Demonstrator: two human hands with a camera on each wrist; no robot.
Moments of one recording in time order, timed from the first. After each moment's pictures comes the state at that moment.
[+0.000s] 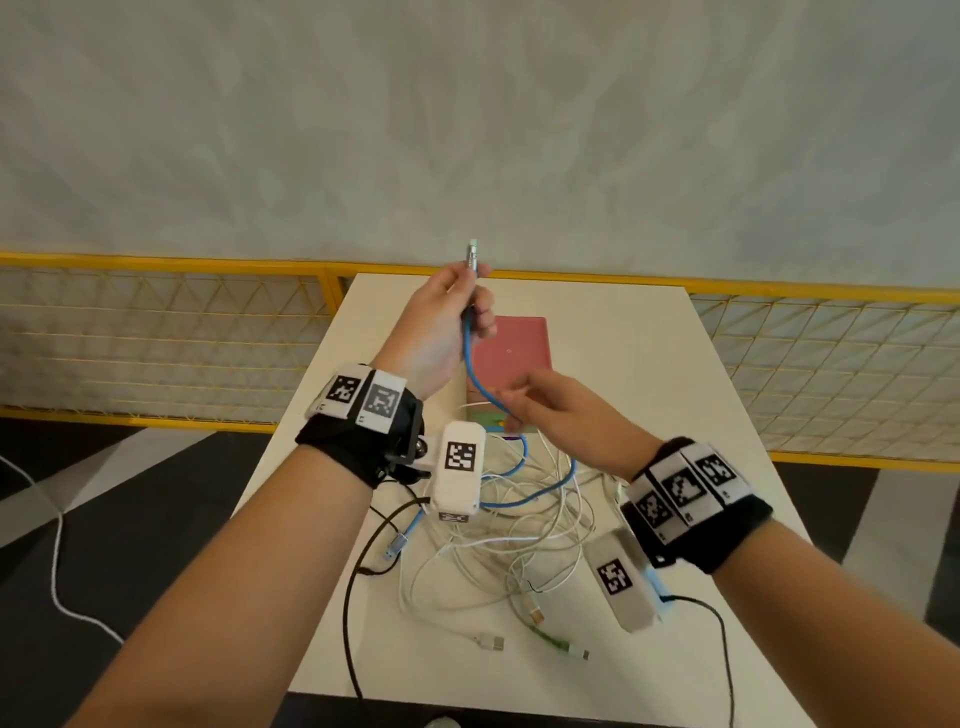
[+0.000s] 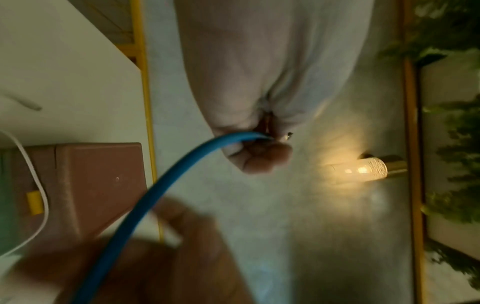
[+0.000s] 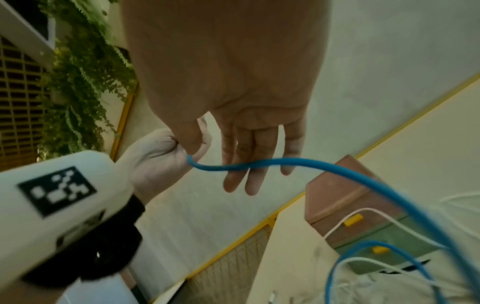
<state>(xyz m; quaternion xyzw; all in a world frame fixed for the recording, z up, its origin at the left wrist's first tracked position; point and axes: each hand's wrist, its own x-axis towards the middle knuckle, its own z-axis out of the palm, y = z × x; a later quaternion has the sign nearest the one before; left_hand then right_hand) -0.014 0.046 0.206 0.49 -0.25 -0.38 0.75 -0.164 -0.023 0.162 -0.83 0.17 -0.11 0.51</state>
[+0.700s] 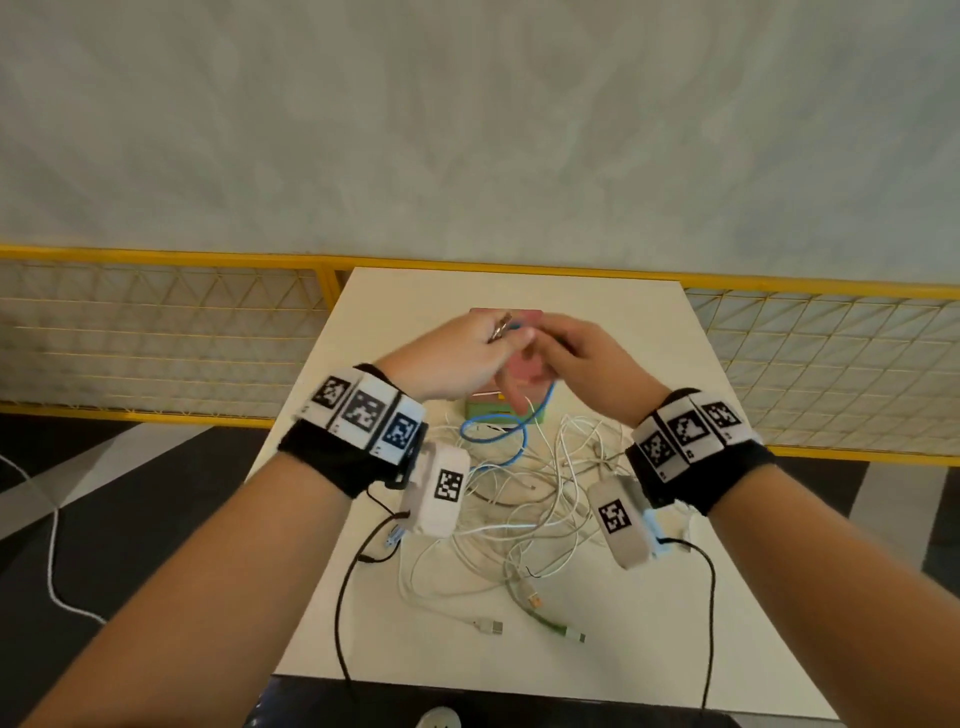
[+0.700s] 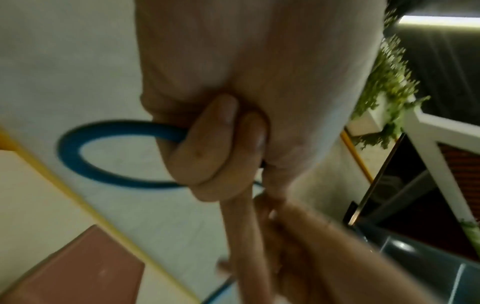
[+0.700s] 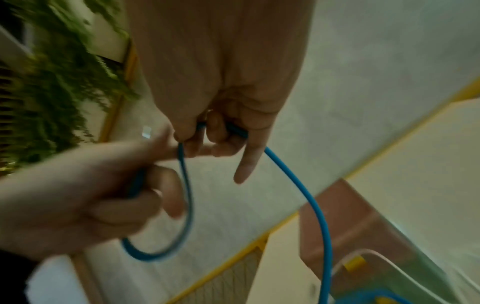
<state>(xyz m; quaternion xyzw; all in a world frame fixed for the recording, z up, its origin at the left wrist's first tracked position) -0.052 0.083 0.237 0.72 -0.54 -0.28 0.34 -0.158 -0.049 0.183 -0.85 0.14 -0.19 0.47</state>
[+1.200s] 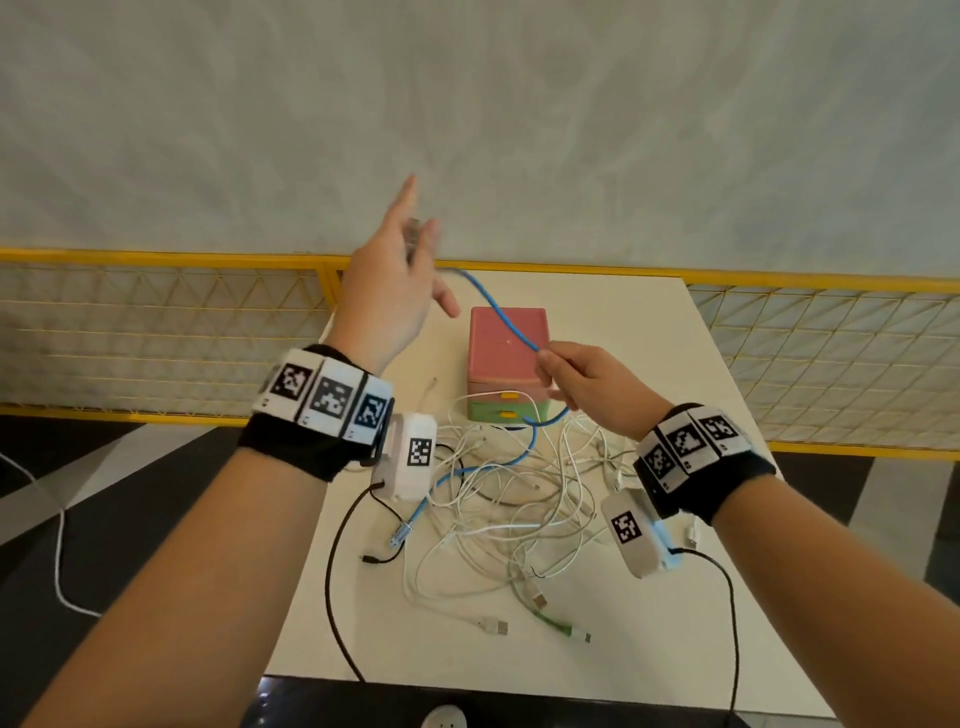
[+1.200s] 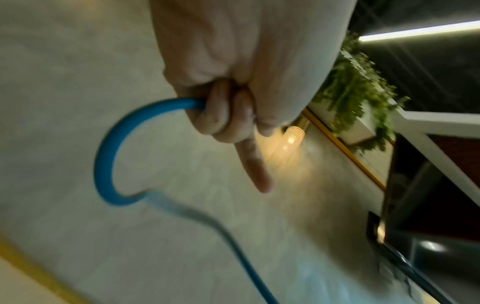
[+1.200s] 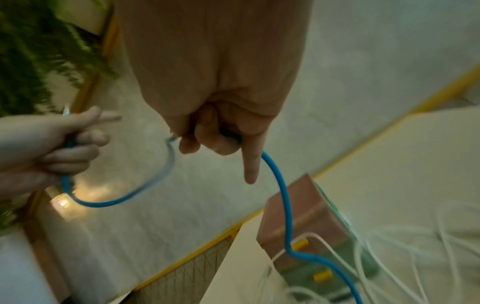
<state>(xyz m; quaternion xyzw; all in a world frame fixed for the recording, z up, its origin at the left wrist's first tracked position) 0.000 0.084 0.241 0.74 -0.42 -0.04 0.53 -0.166 -0.057 0.161 -0.89 0.17 -0.14 0.41</state>
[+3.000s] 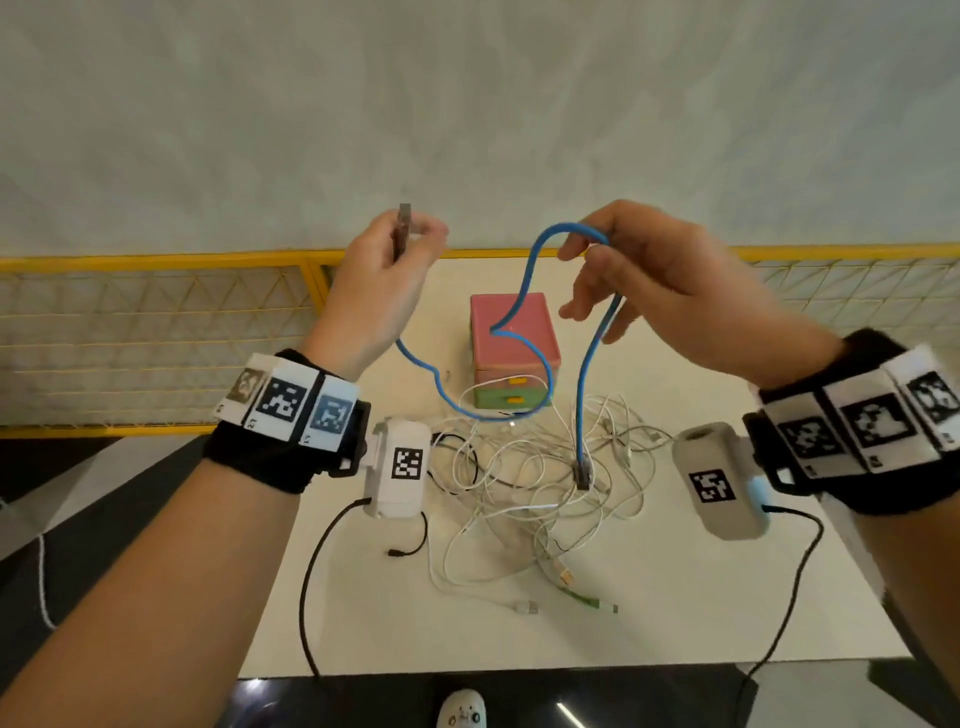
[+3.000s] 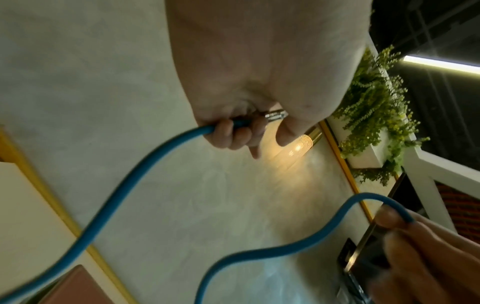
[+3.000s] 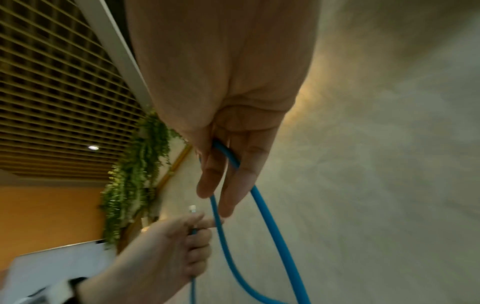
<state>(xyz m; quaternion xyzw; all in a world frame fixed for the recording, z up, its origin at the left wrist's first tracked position) 0.022 0.111 0.238 0.68 -0.42 -0.11 0.60 -0.192 0.000 0.278 -0.87 0.11 -0.24 0.42</state>
